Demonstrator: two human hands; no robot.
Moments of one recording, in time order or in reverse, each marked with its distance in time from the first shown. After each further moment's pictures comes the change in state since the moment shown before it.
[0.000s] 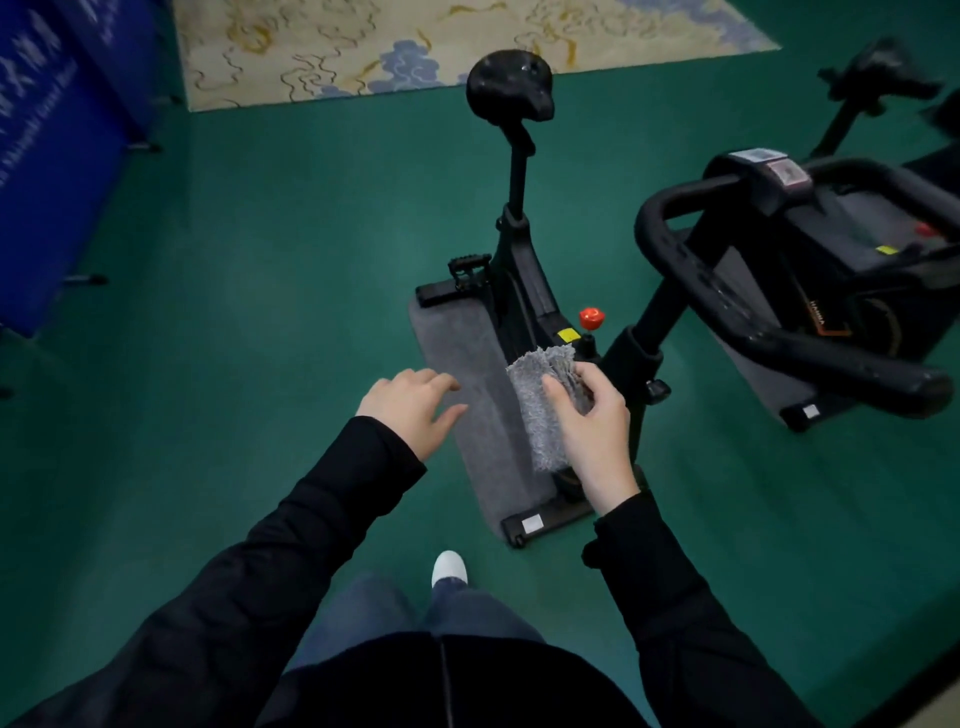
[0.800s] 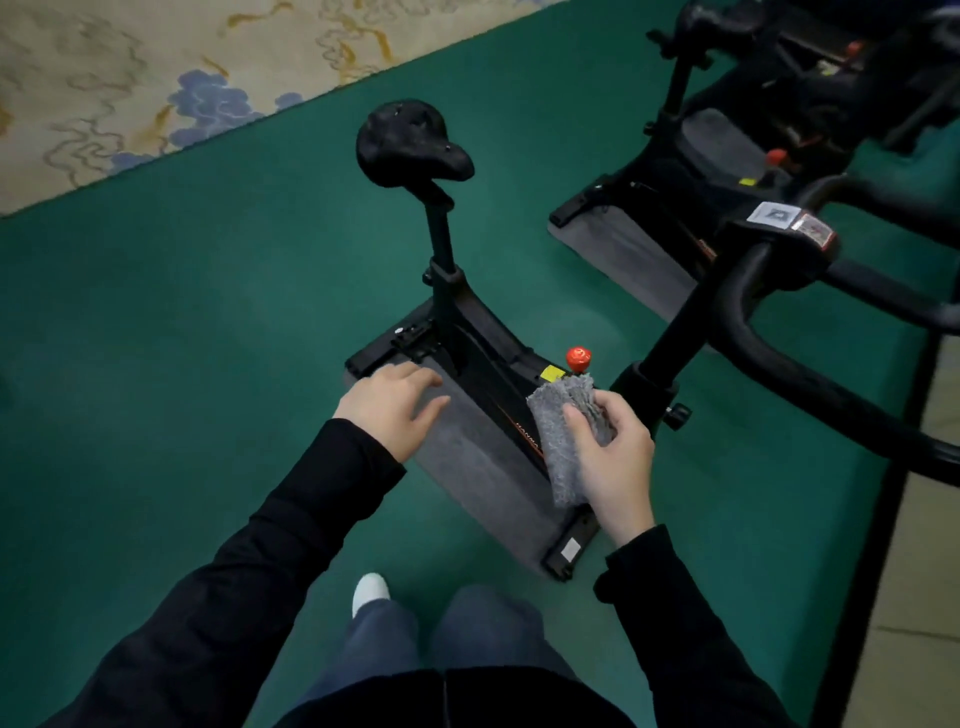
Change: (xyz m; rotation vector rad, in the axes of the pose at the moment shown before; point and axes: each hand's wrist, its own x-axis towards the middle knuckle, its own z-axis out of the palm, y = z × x) left_hand 0.233 -0.156 -0.111 -0.052 -0.086 0.393; right_hand 0.140 -0.065 0.139 -0.092 0.570 0.192
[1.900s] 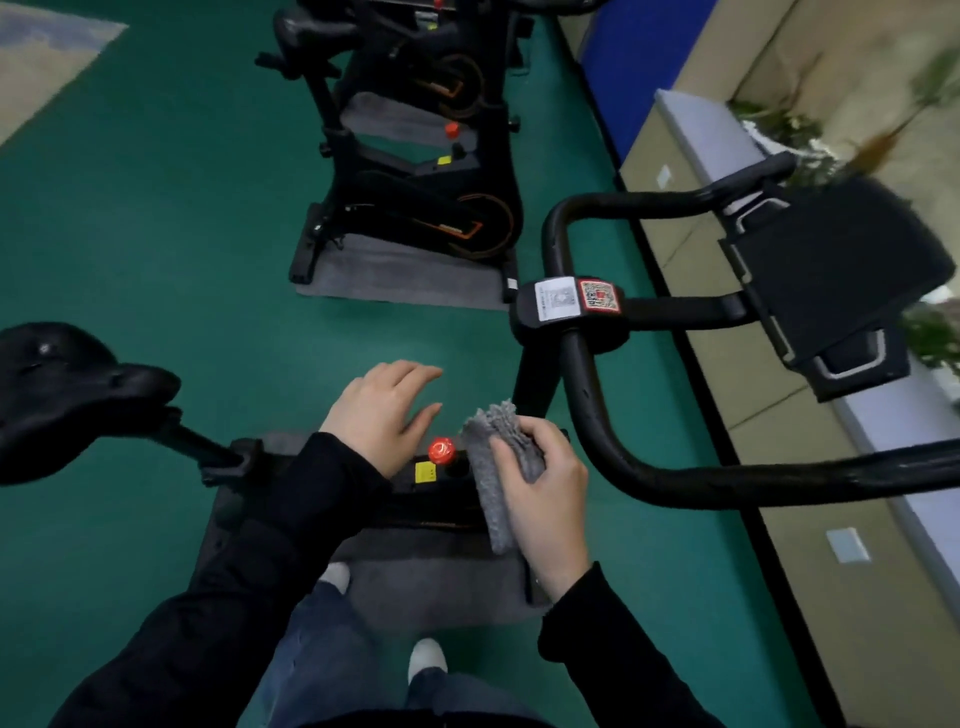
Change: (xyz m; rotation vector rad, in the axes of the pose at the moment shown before) left_hand 0.311 0.115 -0.020 -0.070 -0.132 0.845; right_hand 0.164 -0.025 0.018 -0.085 0.595 0.152
